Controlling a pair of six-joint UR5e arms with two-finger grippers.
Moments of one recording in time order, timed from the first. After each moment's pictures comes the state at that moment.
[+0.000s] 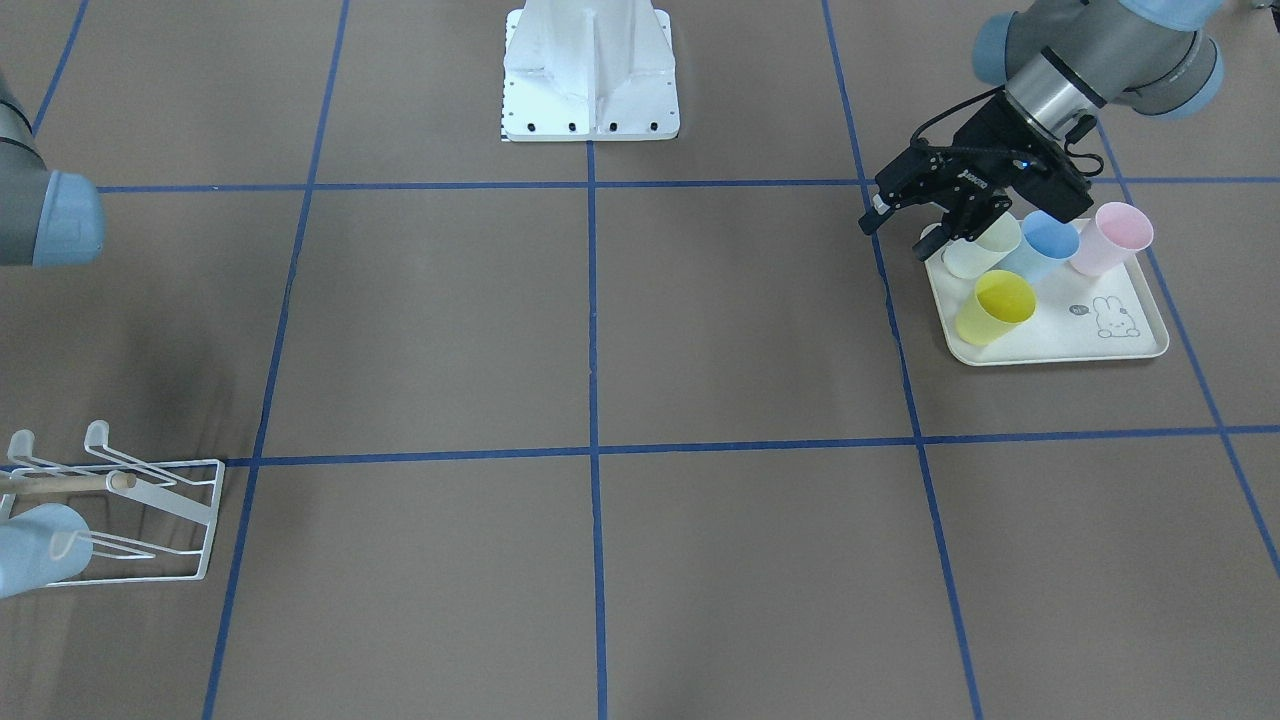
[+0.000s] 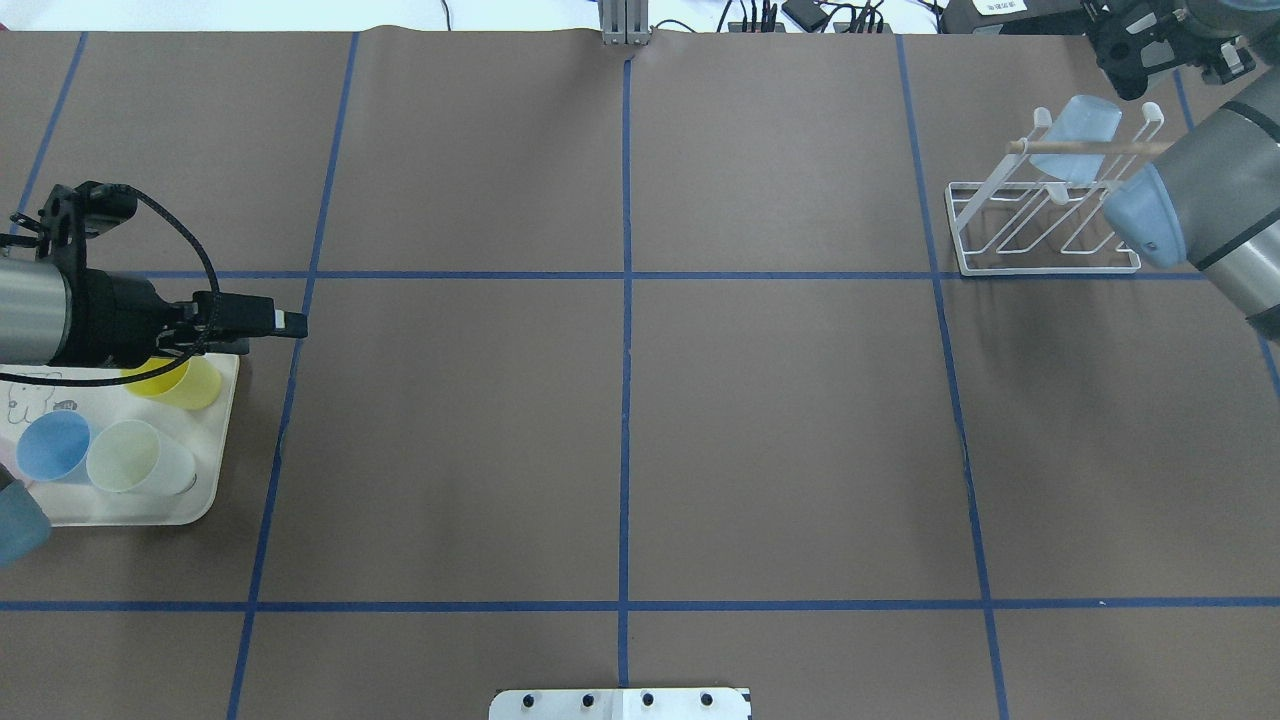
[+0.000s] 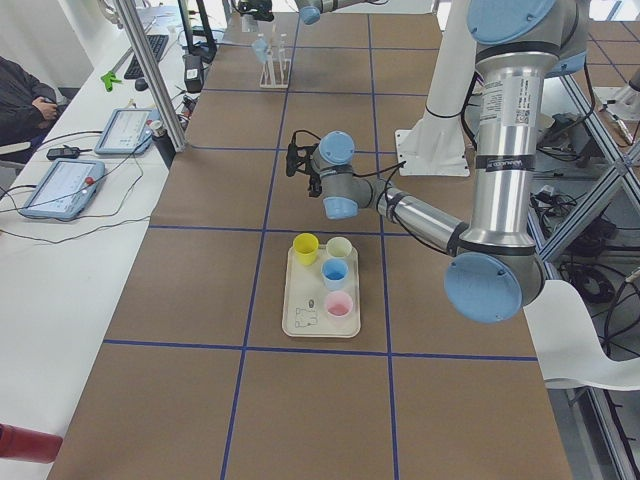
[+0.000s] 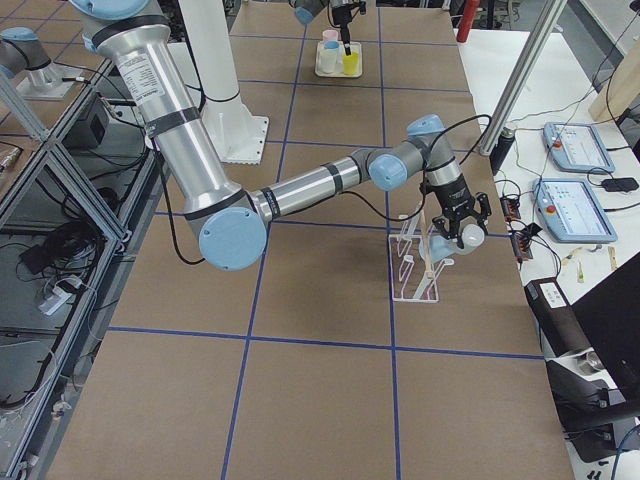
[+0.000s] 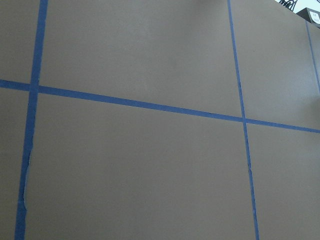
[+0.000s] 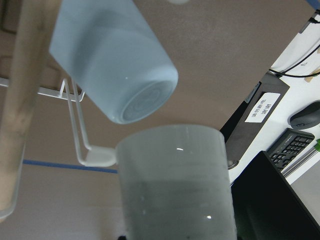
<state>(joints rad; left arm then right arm) -0.81 -1.59 -1.91 -2.56 -2.09 -1.36 1.16 -1.14 1.49 -1.34 1.52 -1.36</state>
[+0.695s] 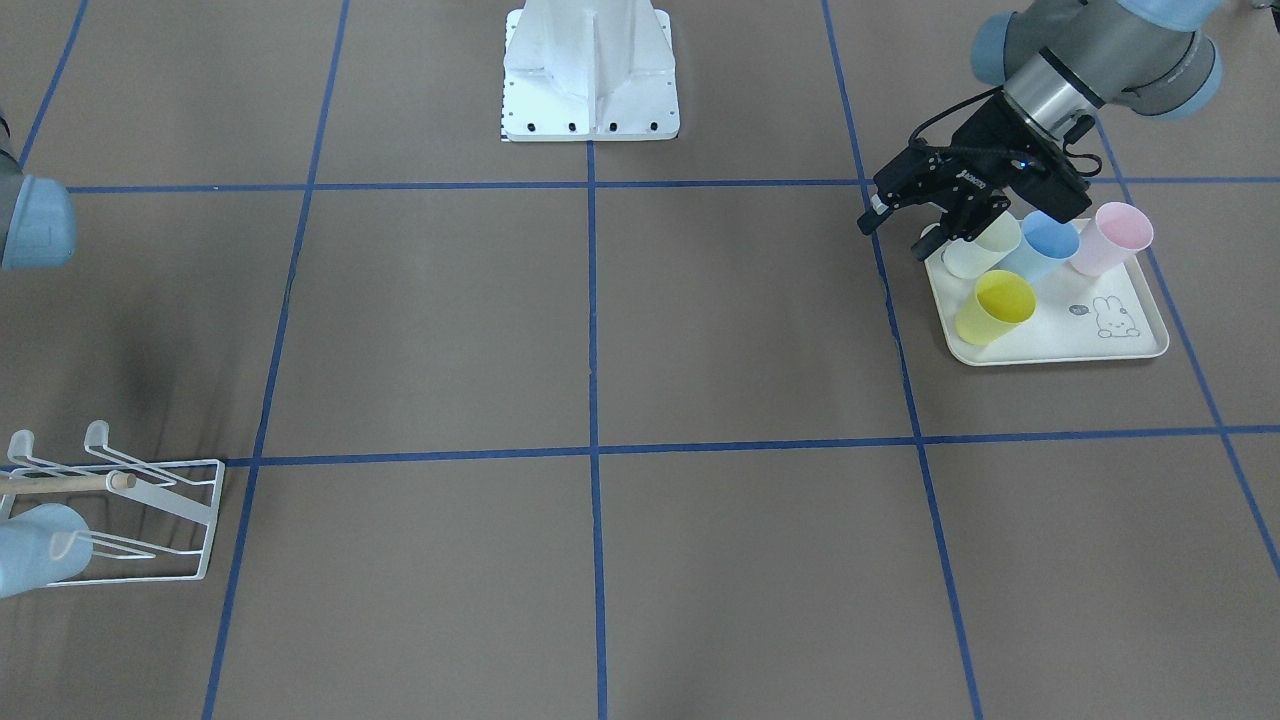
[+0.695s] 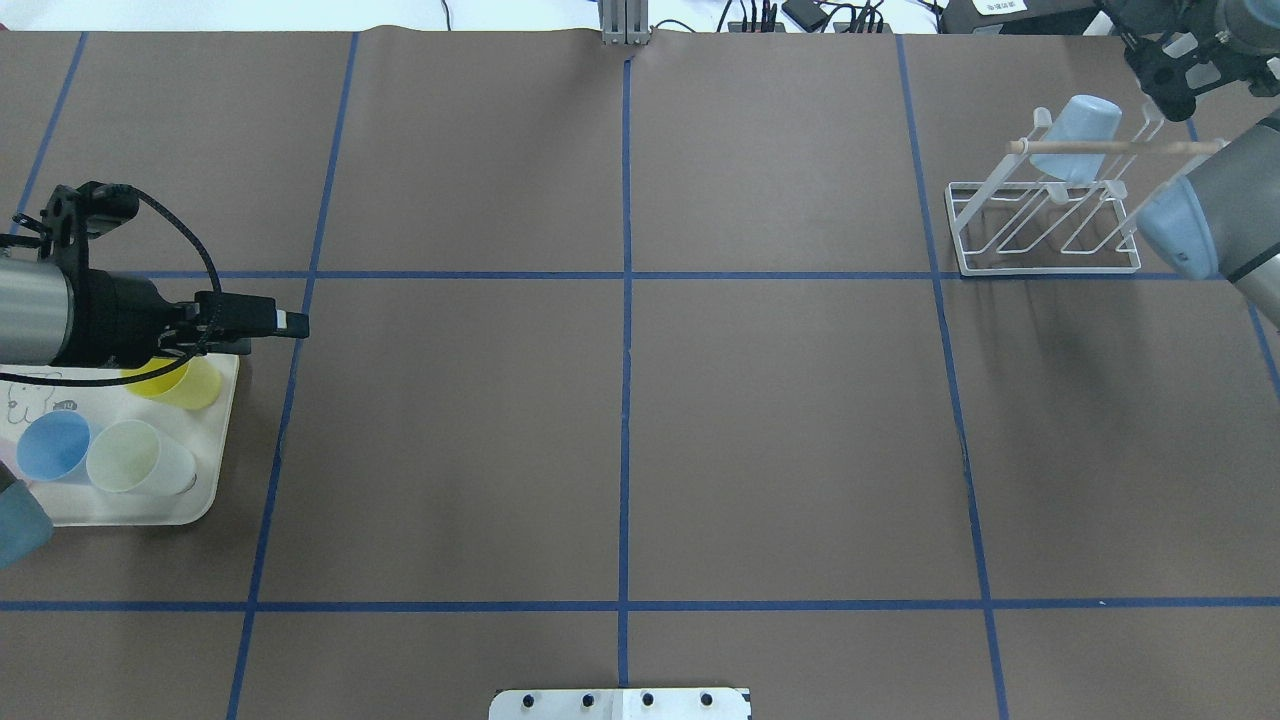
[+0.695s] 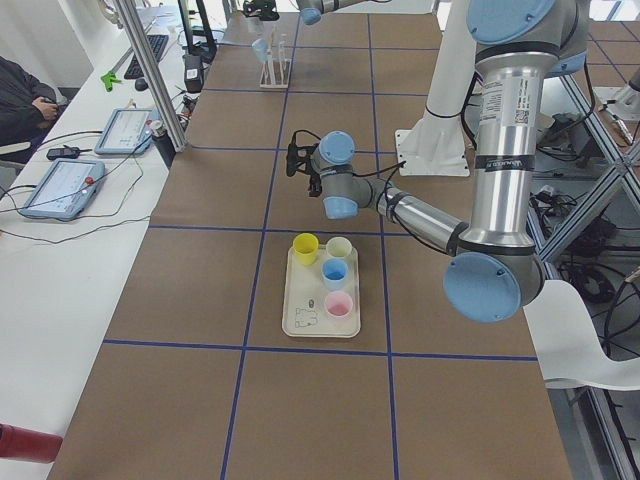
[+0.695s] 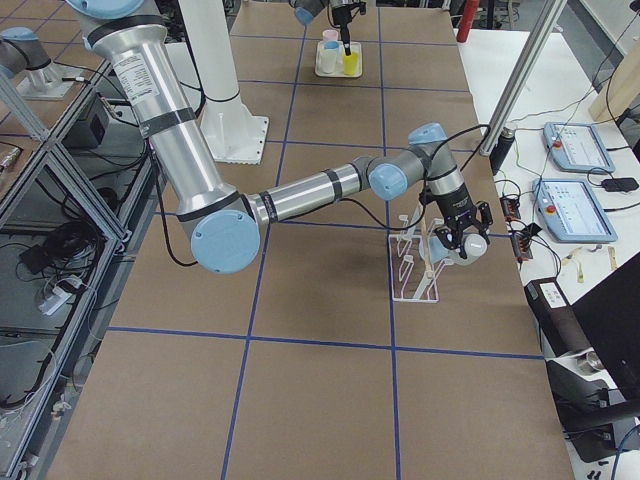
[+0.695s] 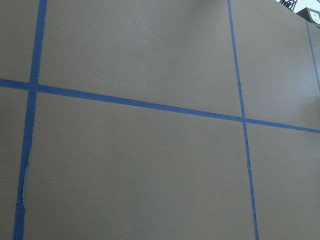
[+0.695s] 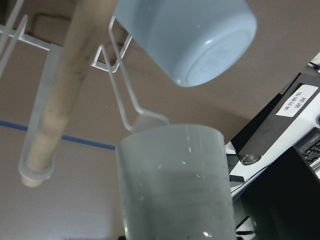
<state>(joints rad) -0.81 -1.59 -1.90 -2.56 -2.09 -1.36 1.17 -1.20 1.49 -1.33 1.51 -1.45</state>
